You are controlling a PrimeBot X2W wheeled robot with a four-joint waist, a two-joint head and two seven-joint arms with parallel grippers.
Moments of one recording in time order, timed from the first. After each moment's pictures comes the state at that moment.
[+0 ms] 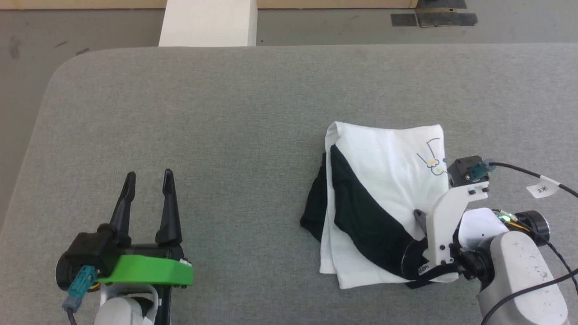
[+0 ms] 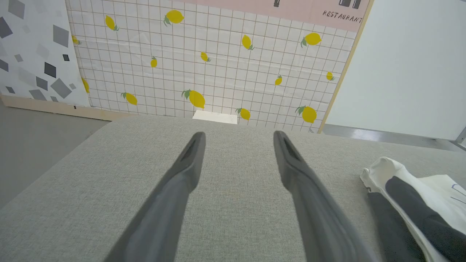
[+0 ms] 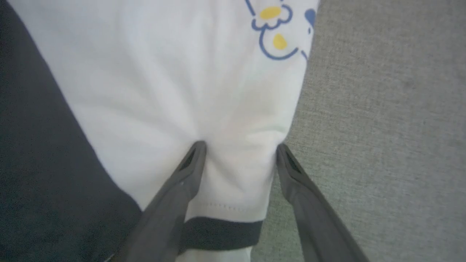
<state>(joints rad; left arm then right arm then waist) -0.05 0.05 0.03 -0.03 -0.21 -0.10 -0.26 -0.31 -0.07 0.01 0.27 0.07 0.13 0.75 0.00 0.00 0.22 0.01</state>
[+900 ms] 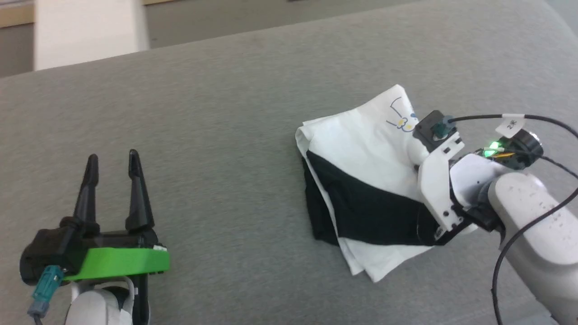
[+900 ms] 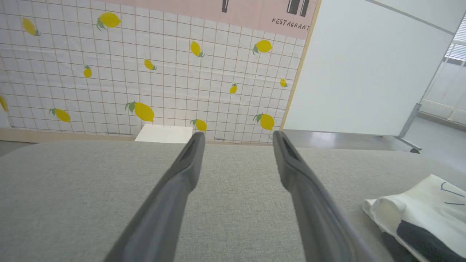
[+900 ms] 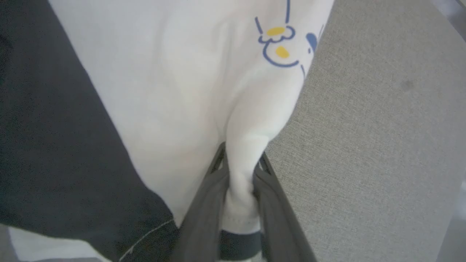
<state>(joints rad) -0.07 0.07 0.09 -0.13 -0.21 -0.07 -0.26 -0.64 -0.43 0.58 0.30 0.34 0.13 0.72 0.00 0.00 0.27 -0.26</state>
